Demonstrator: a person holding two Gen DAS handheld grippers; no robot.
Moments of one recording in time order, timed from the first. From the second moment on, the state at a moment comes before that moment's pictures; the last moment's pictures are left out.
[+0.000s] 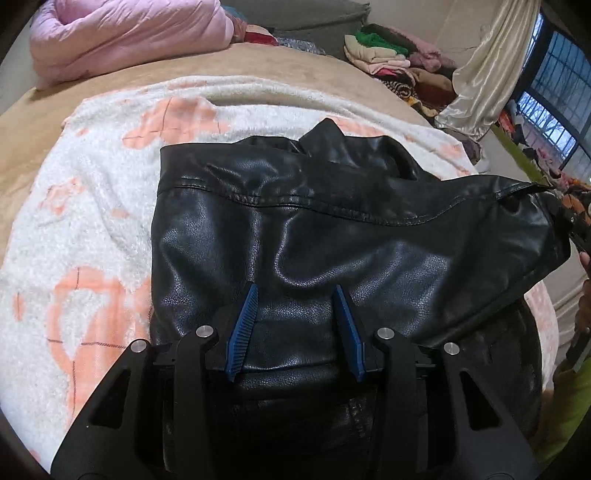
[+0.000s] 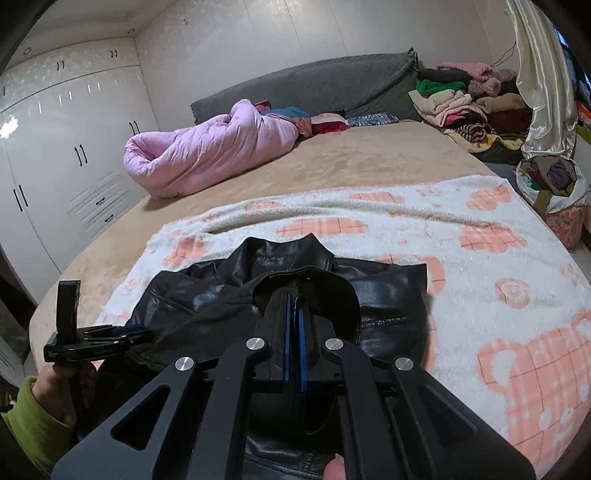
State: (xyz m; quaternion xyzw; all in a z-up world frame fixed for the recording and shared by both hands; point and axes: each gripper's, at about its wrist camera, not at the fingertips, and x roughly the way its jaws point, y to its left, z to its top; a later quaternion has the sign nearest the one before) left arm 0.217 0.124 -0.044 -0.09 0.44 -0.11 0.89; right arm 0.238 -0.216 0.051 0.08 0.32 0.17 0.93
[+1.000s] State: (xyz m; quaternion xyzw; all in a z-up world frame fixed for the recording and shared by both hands) left arm 0.219 0.112 -0.048 -0.05 0.45 -0.09 0.89; right arm 0.265 -0.158 0.024 0.05 0.39 0.12 0.91
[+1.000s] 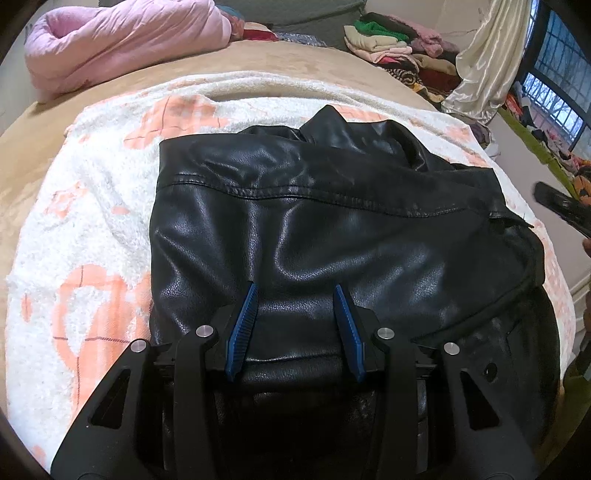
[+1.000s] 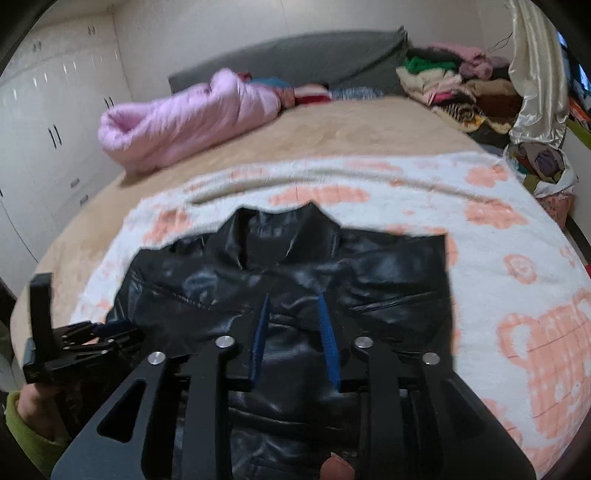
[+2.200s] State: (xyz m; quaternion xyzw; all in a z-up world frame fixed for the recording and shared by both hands) left arm 0.193 0.070 -0.030 -0.04 0.45 -0.16 0.88; right arm 0.209 -0.178 0.018 0.03 0.36 0.11 0.93
